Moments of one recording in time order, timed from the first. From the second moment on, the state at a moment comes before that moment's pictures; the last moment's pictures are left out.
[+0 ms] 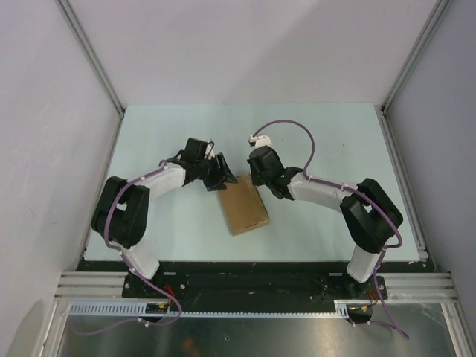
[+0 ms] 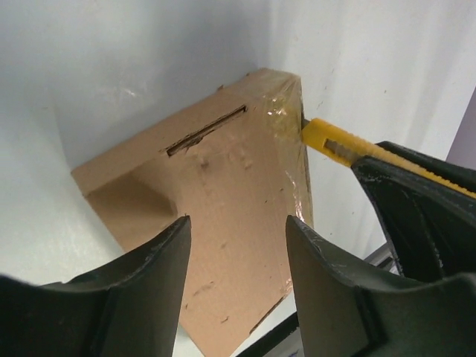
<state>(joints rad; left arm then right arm) -0.38 1.72 1.03 -0.21 0.40 -0.73 0.77 1.76 1.15 -0.05 0.30 0.33</state>
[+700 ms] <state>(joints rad) -0.38 1.70 0.99 -0.38 0.24 -0.69 0.76 1.76 1.15 -0.05 0.30 0.32</state>
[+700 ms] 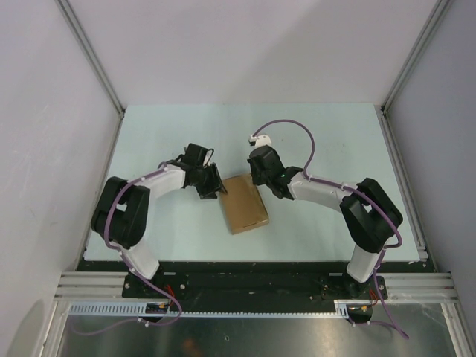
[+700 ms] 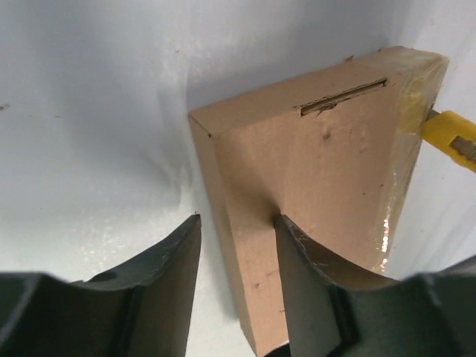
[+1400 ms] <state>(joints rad) -0.35 1.73 0.94 -0.22 0.32 -1.00 0.79 1.76 1.15 -0.06 0.40 0.32</state>
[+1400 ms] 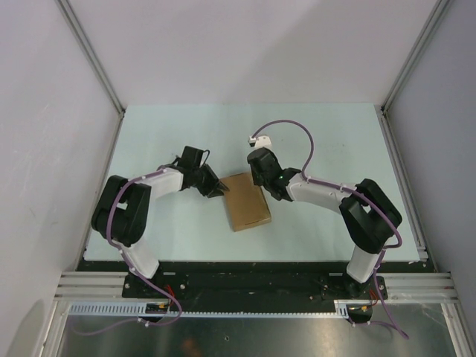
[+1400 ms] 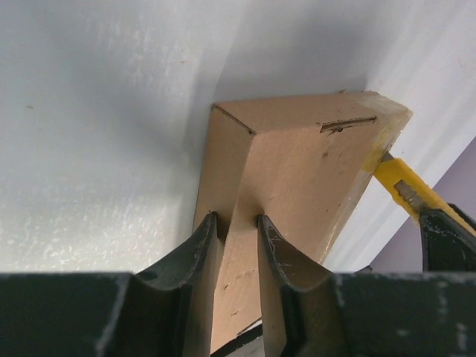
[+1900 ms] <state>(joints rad) -0.34 1.74 0.92 -0.16 0.35 -1.11 0.82 1.72 1.16 -0.16 0.47 0.32</state>
